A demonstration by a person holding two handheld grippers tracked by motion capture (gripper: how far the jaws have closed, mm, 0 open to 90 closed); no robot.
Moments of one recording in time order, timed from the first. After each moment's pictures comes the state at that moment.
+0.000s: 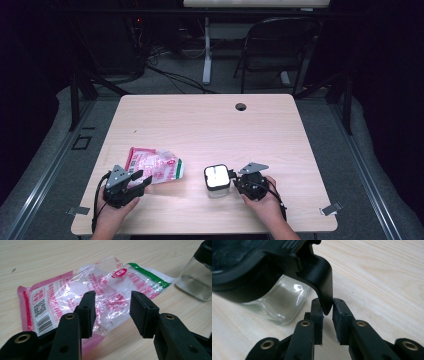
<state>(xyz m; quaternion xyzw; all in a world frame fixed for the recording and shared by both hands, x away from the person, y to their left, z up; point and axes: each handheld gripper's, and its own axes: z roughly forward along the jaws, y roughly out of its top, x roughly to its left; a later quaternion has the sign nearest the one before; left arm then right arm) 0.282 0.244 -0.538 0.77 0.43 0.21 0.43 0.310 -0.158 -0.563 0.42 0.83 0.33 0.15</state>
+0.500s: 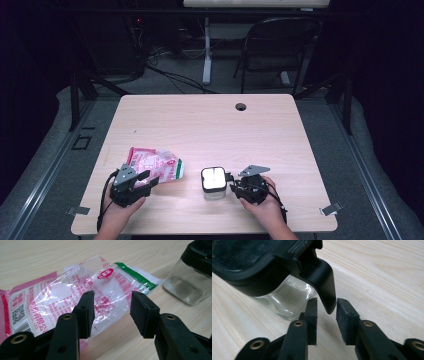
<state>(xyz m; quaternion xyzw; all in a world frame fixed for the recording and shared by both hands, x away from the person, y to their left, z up) 0.287 0.228 -0.535 0.78 0.42 0.18 0.42 0.300 -0.157 -0.559 0.42 0.83 0.35 0.12</state>
